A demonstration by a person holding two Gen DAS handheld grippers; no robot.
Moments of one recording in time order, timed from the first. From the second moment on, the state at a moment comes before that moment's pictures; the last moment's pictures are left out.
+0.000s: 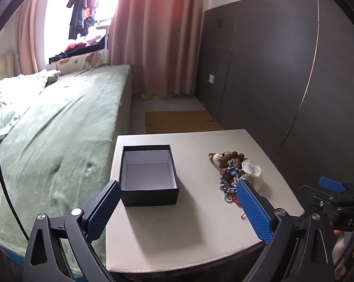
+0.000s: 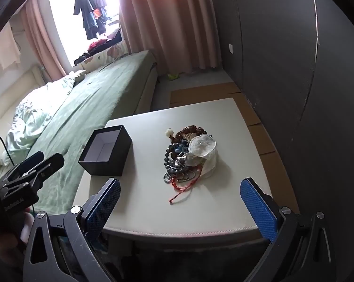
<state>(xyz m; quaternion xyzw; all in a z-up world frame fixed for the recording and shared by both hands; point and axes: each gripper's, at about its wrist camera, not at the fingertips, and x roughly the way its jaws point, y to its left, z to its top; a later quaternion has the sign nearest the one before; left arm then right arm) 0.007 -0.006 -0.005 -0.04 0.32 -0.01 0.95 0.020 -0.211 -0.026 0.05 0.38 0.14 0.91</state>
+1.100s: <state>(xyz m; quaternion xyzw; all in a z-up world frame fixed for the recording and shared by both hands) -0.004 -0.004 -0.001 -0.07 0.31 -0.03 0.95 0.014 -0.212 -0.015 0.03 0.36 0.14 0.92</state>
